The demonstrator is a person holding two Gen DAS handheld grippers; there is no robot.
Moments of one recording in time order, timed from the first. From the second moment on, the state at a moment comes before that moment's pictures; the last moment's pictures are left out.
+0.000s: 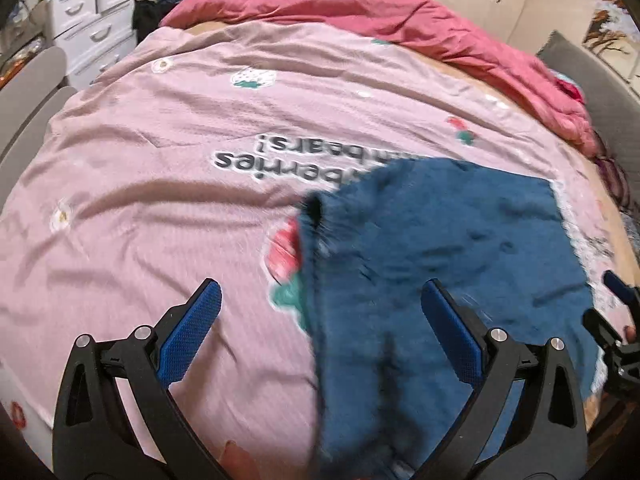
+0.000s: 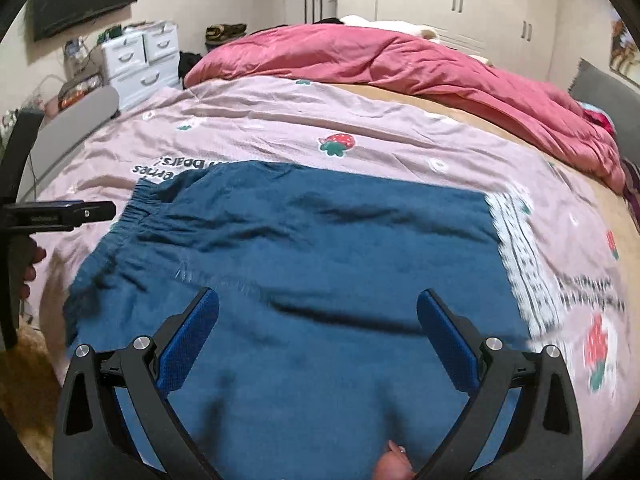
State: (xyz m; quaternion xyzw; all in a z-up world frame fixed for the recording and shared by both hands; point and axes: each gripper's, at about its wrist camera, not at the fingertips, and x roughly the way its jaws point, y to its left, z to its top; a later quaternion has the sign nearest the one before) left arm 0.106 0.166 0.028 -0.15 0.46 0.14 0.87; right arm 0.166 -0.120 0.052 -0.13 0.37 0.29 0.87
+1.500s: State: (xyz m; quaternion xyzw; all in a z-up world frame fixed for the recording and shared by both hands) left arm 0.111 0.164 0.053 -0.10 0.37 0.03 0.92; right arm 0.271 -0.006 0.039 -0.28 0.38 0.44 0.76
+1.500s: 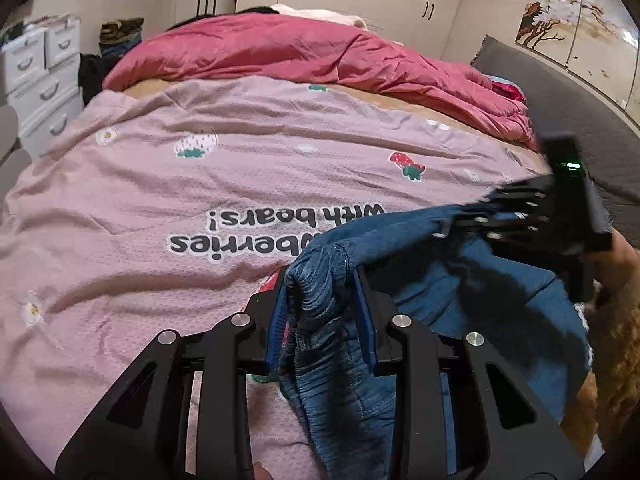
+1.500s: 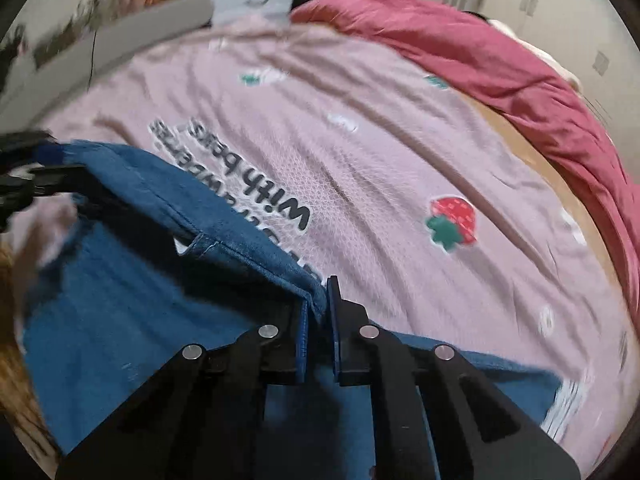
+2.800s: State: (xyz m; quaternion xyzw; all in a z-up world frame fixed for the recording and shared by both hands) left arm -0.002 0.073 0.047 -0.17 0.37 -0.04 0.91; right arm 0.032 -0.127 -0.016 -0.13 0.44 0.49 0.75
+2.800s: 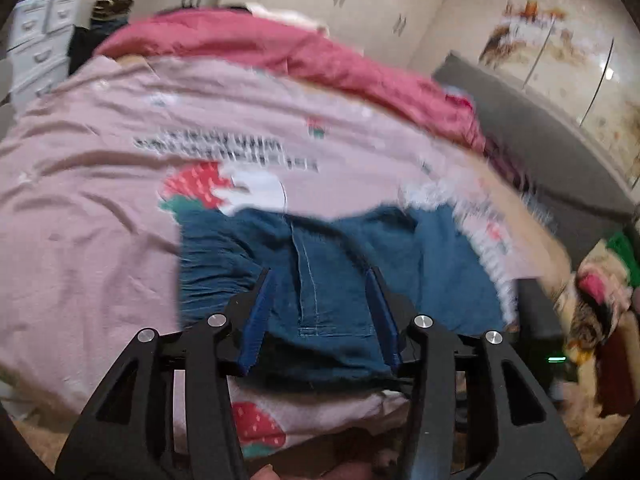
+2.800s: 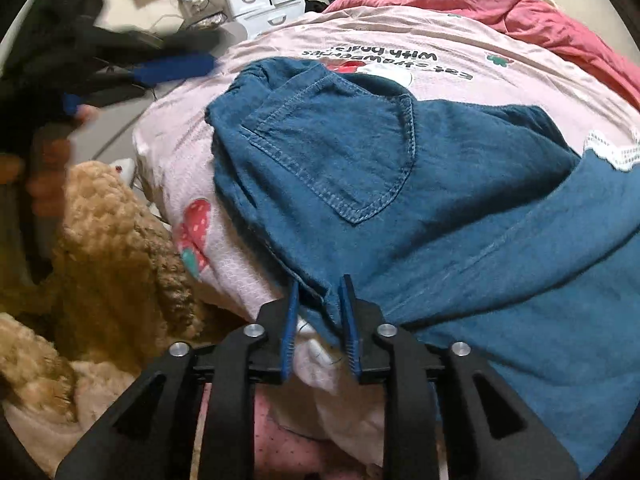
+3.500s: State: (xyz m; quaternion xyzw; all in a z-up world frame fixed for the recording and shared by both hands) left arm 0.004 0.027 0.056 -0.13 0.40 -0.10 0.90; right arm 0.180 -0.205 0.032 -0.05 0.41 0.31 0.86
